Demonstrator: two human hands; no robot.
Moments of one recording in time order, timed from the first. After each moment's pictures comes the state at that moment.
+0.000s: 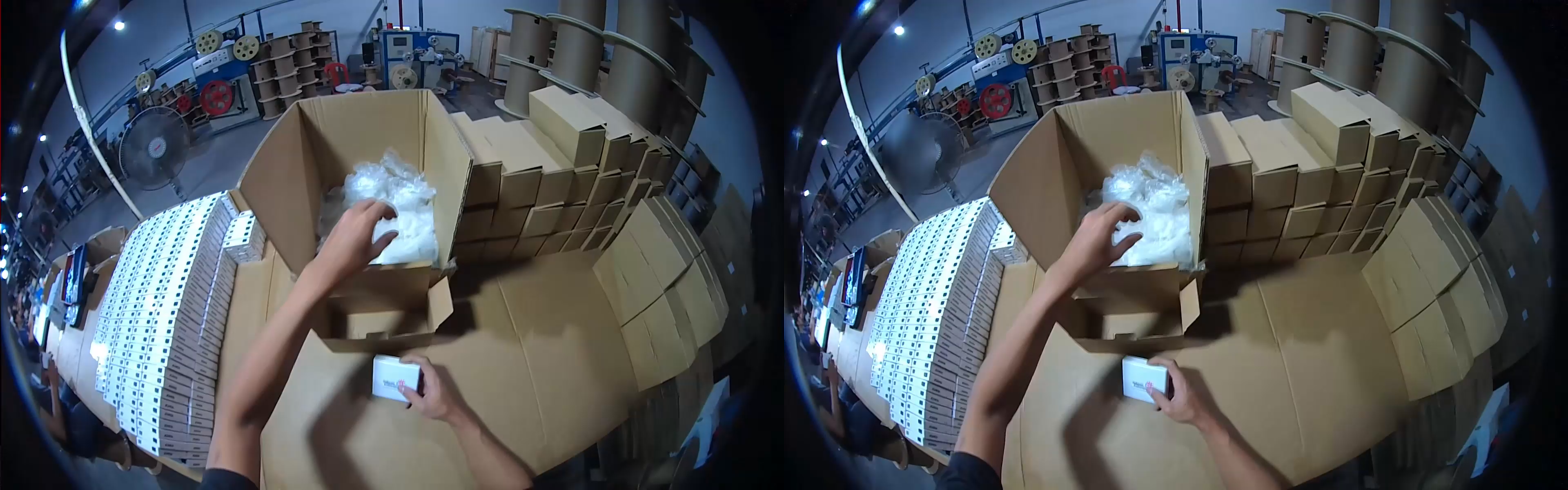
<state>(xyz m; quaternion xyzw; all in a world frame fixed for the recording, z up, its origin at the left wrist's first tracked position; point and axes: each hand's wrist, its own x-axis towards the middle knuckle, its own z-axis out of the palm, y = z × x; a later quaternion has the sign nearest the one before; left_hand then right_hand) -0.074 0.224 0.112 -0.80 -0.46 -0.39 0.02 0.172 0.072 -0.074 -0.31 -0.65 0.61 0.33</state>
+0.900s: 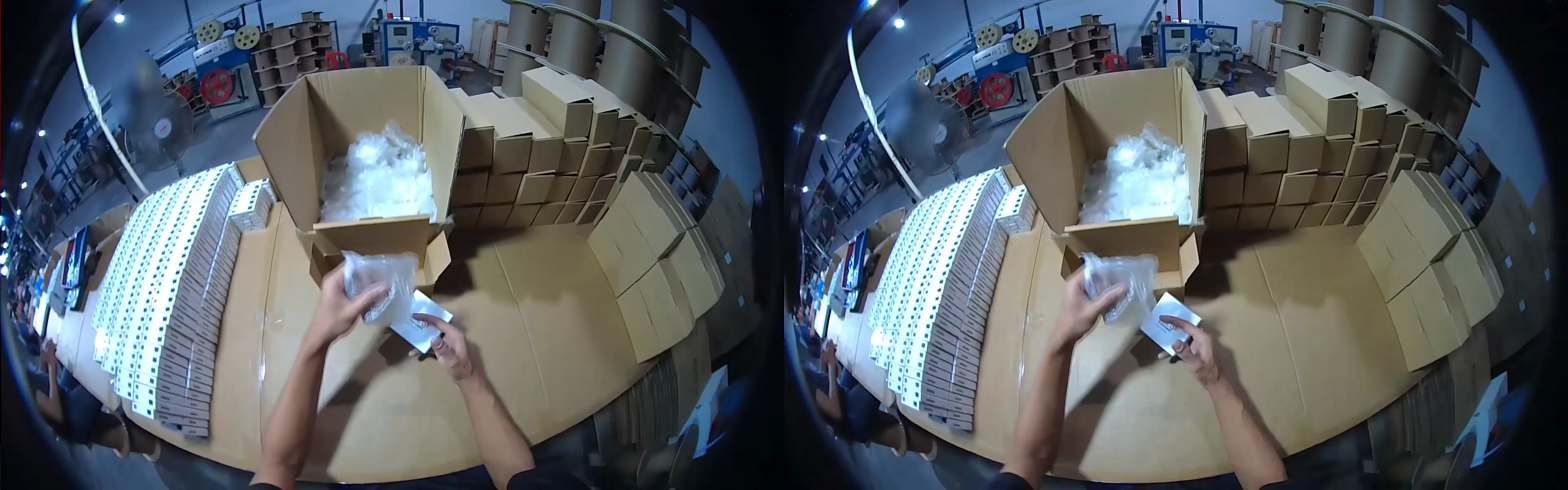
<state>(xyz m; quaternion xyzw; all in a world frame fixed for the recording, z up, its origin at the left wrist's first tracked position) -0.037 0.056 0.035 -0.58 -0.47 -0.59 -0.30 0.198 0.065 -0.064 -0.23 -0.56 0.68 0.42</state>
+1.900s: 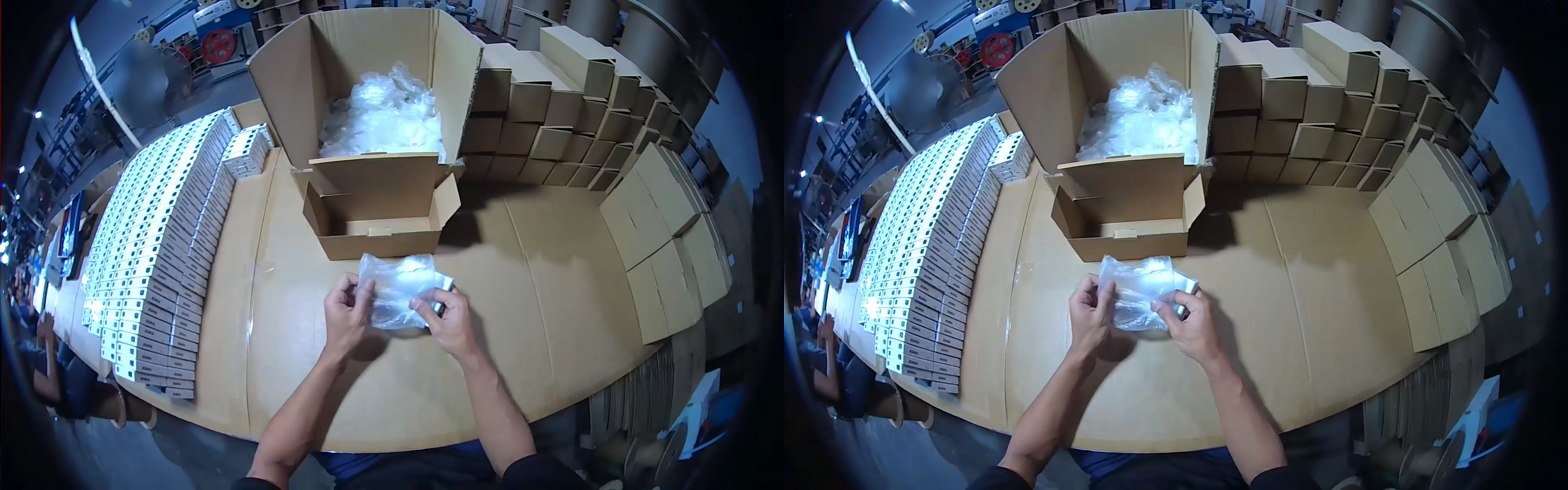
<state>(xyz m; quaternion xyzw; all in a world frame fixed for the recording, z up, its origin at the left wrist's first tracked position) -0.005 -0.011 -0.077 -0.42 -0.52 -0.65 -0.37 0.189 0.042 -0.075 -0.39 -0.67 0.47 0.42</state>
